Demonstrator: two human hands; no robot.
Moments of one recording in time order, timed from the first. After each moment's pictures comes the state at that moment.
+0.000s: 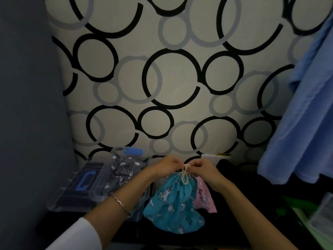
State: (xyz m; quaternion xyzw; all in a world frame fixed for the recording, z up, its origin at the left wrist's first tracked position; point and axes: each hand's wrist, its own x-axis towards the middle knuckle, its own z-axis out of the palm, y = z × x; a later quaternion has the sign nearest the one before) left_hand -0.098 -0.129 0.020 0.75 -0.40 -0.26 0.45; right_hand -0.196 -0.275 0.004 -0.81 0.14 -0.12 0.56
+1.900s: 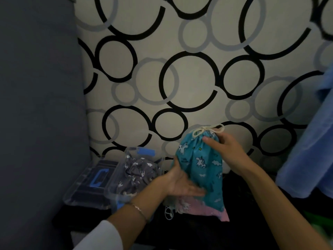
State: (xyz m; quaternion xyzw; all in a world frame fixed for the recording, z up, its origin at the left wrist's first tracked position) left_hand -0.096 -0.124 -0.007 0.35 -0.11 -0.66 0.66; right_hand -0.194 -0.246 0.102 -0.81 0.01 -0.22 0.55
